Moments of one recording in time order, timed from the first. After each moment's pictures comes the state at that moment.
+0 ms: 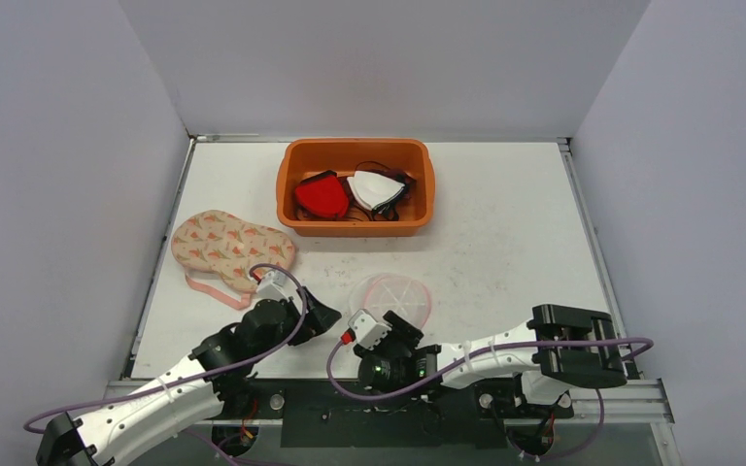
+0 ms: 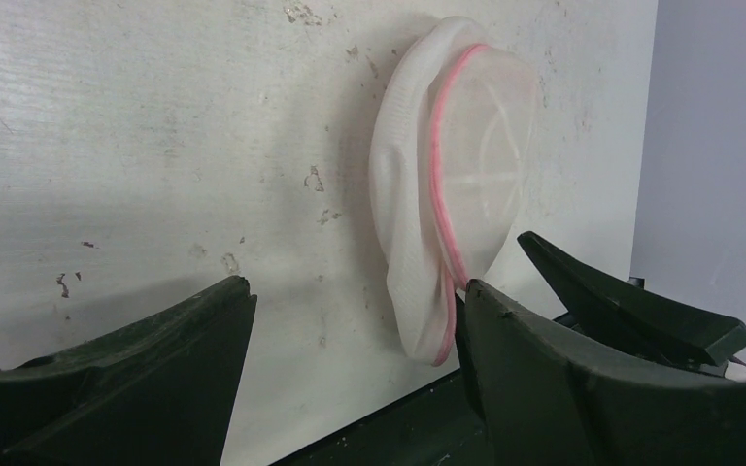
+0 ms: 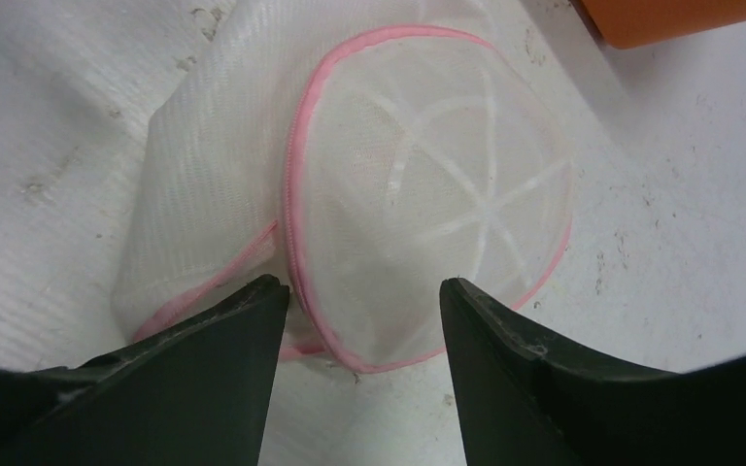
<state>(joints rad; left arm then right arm) -0.86 0.51 0.22 -0.25 -0.19 -1.12 1.53 1.52 0.67 -0.13 0.90 0.26</state>
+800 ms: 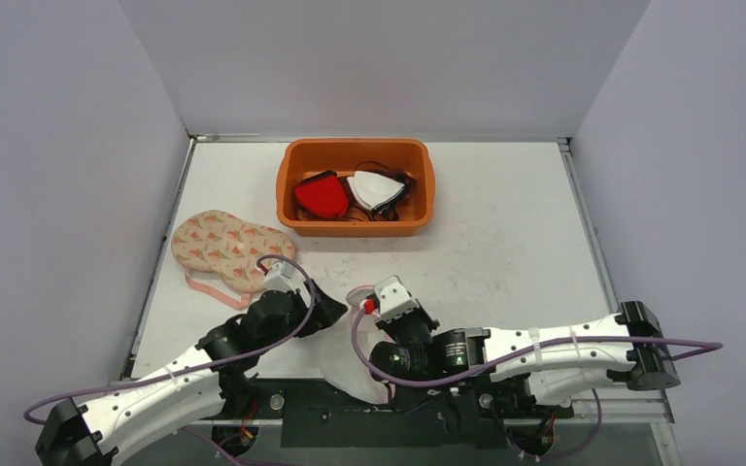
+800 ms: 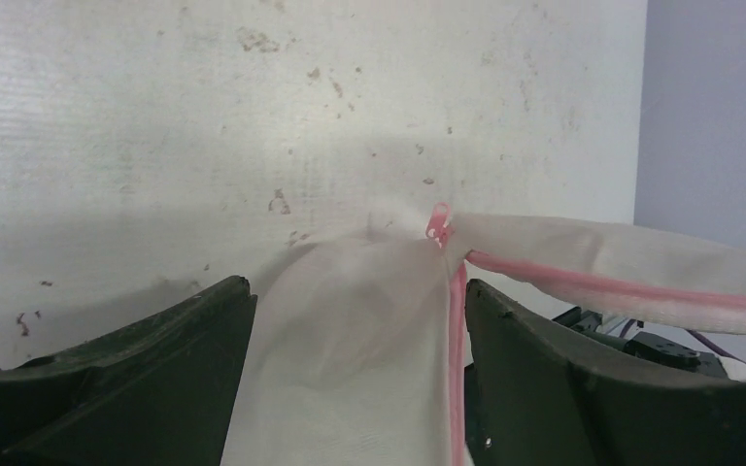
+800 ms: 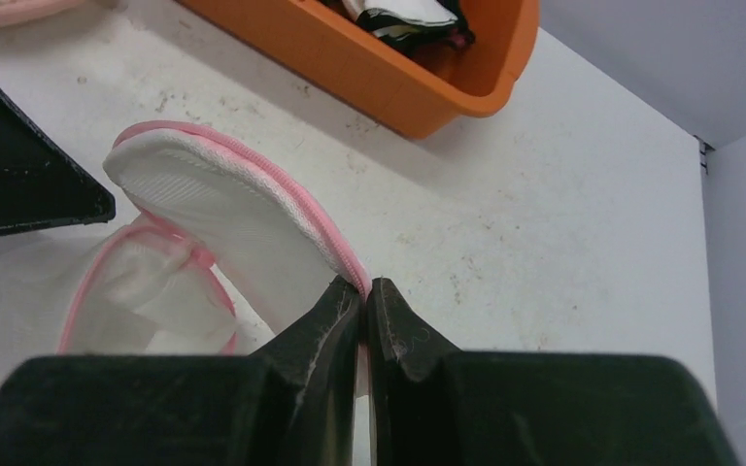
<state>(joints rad) -0.86 0.63 0.27 -0.20 -0.18 -1.08 1.58 1.26 0.94 -0.60 1.17 0.46</state>
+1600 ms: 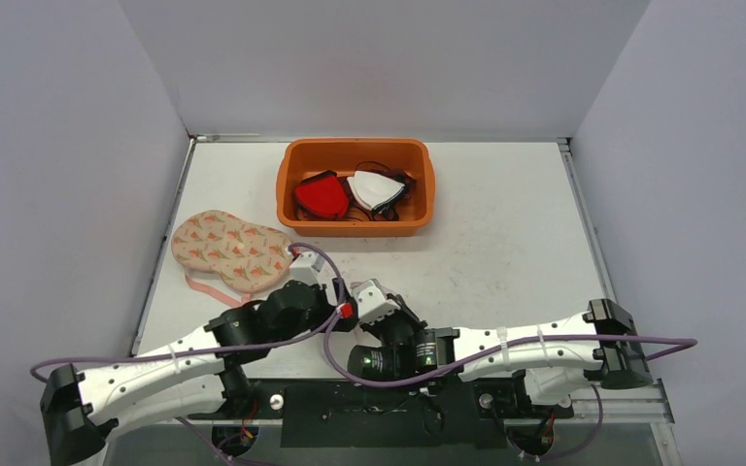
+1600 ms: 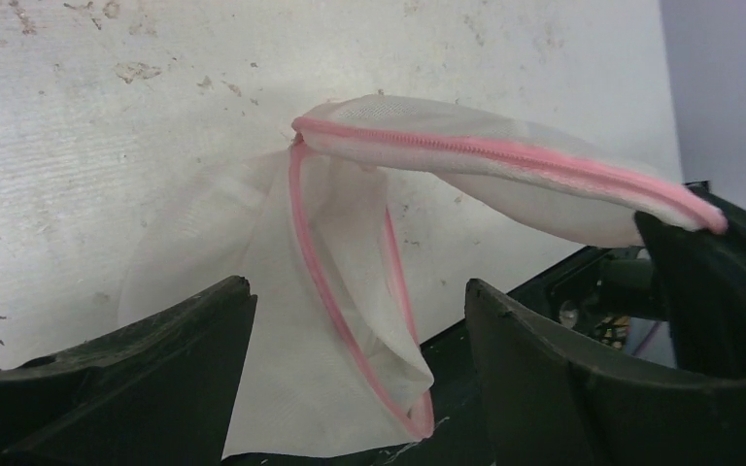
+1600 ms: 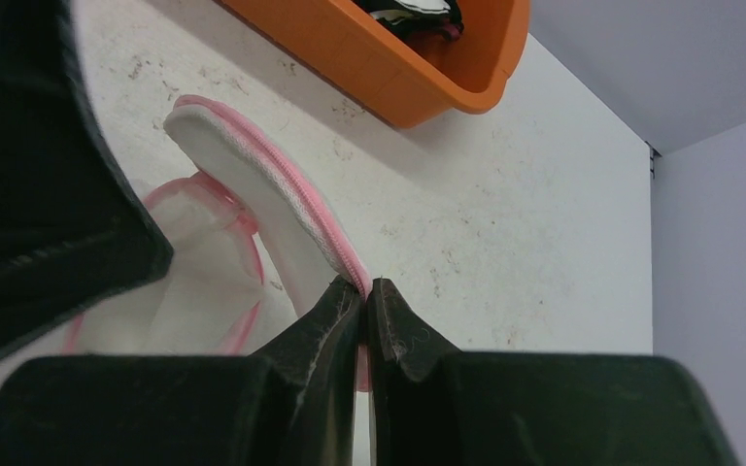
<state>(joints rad) -1.03 0.75 0.52 -0.31 -0.25 -0.91 1.58 1.41 1.07 -0.76 1.20 0.51</state>
